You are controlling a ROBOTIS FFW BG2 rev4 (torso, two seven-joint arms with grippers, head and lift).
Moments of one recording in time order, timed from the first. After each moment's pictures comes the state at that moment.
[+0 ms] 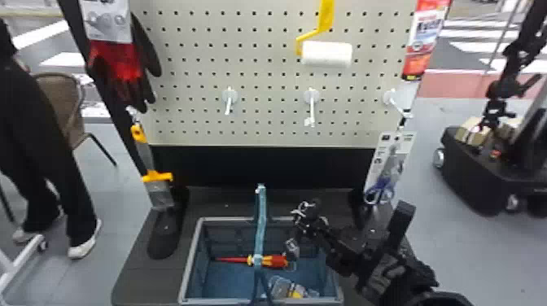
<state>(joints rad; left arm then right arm) 0.71 0.00 -0.17 -1.78 -0.03 -0.54 0.35 -0.13 -0.19 0.27 -1.36 -0.63 0.05 0.78</state>
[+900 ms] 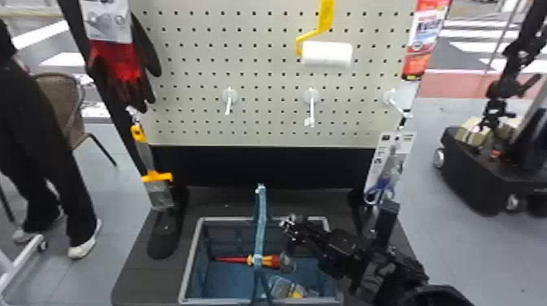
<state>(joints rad) 0.71 0.00 -0.17 -1.77 -0.03 -0.53 0.35 -0.18 -0.23 0.37 -1.31 -0.66 0.05 0.78</state>
